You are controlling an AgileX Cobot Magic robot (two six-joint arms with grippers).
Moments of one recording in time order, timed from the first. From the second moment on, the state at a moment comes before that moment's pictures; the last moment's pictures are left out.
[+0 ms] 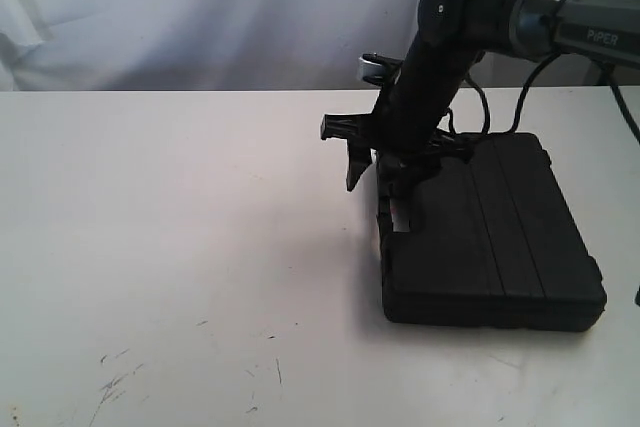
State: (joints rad) left arm 0.04 0.00 0.00 -0.02 0.29 -0.07; right arm 0.37 2.21 -1.81 0.24 1.09 0.26
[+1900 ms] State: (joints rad) left arm 0.04 0.00 0.00 -0.02 0.29 -0.07; right arm 0.42 2.36 -1.85 0.09 1.08 0.42
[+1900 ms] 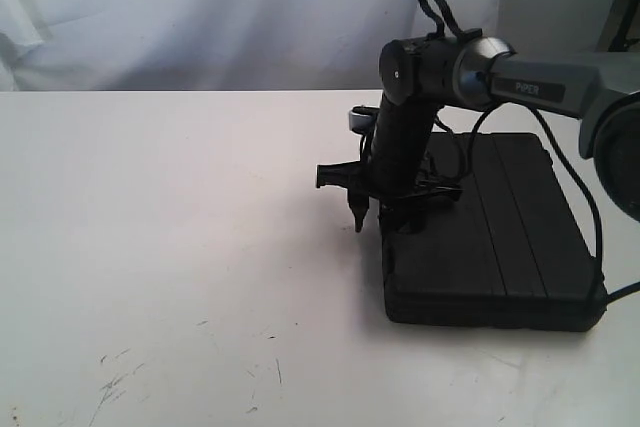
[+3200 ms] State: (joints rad) left arm 0.04 0.00 0.00 -0.02 0.29 -0.07; right arm 0.45 2.37 -1.85 0.24 0.98 0.34
